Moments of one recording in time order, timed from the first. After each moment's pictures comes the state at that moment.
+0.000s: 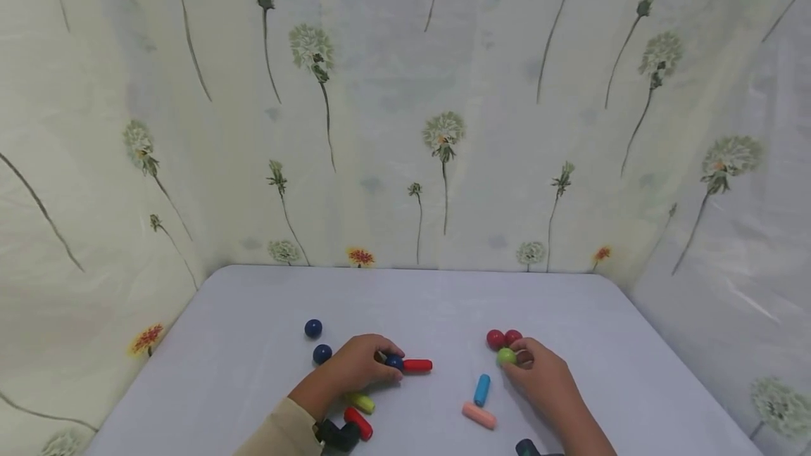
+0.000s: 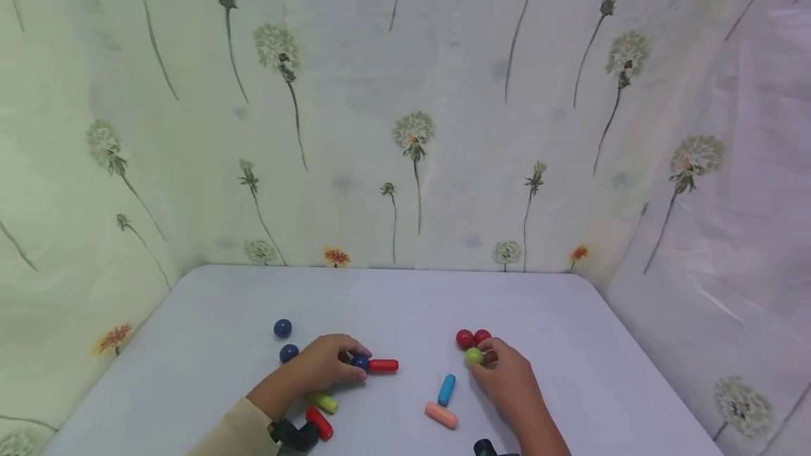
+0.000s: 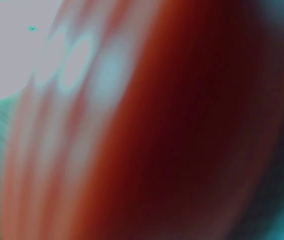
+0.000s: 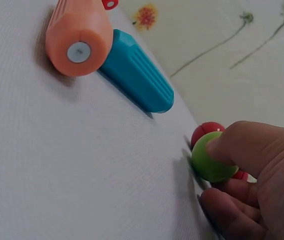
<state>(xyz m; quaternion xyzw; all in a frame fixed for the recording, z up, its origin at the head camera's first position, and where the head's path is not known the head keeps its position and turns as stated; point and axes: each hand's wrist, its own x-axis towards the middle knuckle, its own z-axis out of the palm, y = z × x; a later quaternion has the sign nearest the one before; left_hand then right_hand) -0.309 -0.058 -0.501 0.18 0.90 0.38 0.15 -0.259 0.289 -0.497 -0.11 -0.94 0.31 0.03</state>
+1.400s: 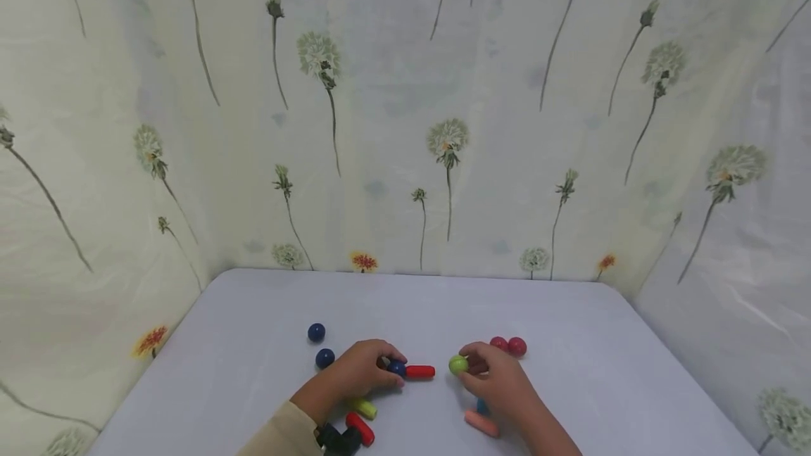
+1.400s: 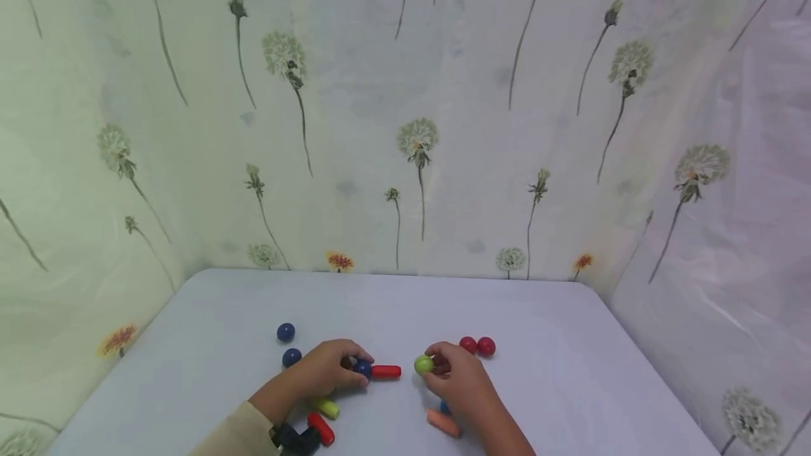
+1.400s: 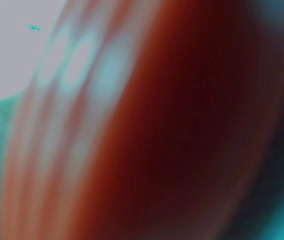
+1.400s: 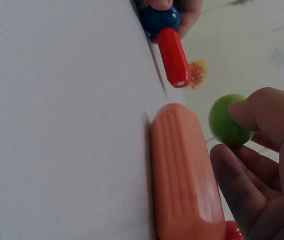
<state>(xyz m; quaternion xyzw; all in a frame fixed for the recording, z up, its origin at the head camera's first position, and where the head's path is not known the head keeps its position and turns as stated) -0.312 -0.060 -0.502 0.18 0.89 0.39 0.16 -0.259 0.221 -0.484 0.04 -0.93 0.37 0.01</state>
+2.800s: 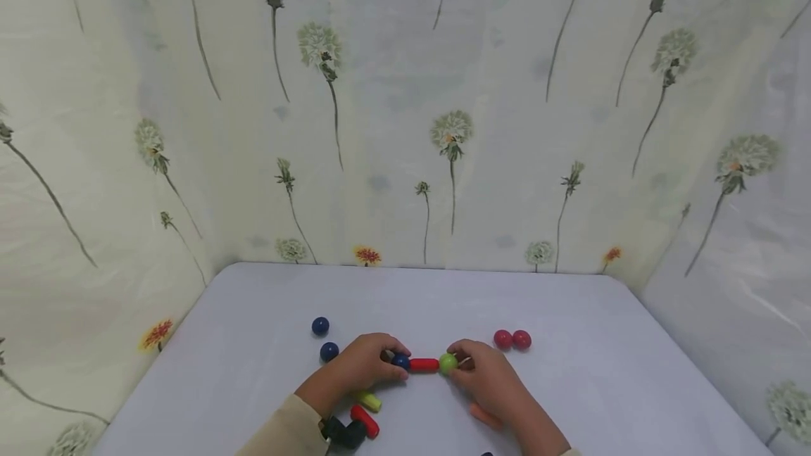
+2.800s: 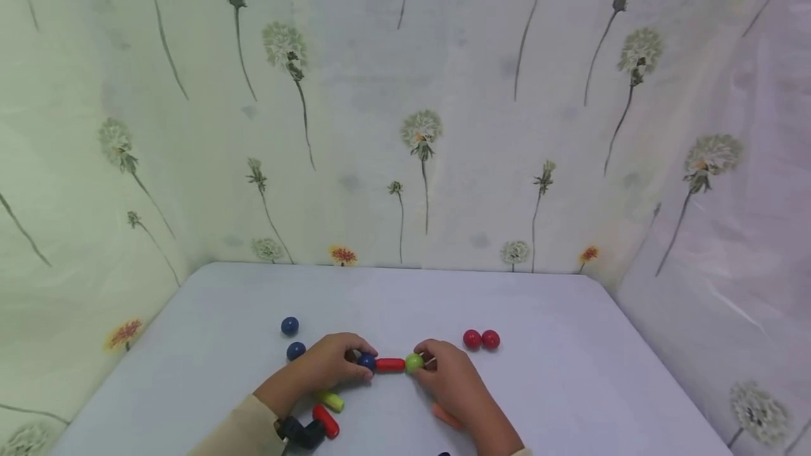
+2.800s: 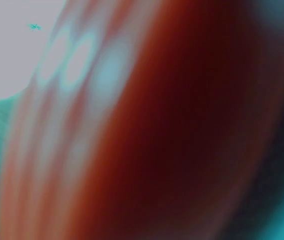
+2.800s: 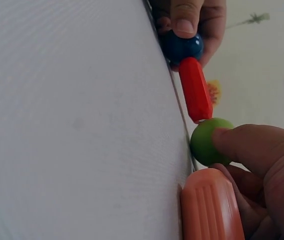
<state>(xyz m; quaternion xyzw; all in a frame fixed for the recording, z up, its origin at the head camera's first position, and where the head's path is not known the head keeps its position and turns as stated) -0.311 -0.060 -0.501 0.19 0.90 0.38 0.15 -0.271 0.203 -0.494 0.07 -0.94 0.33 -0.03</state>
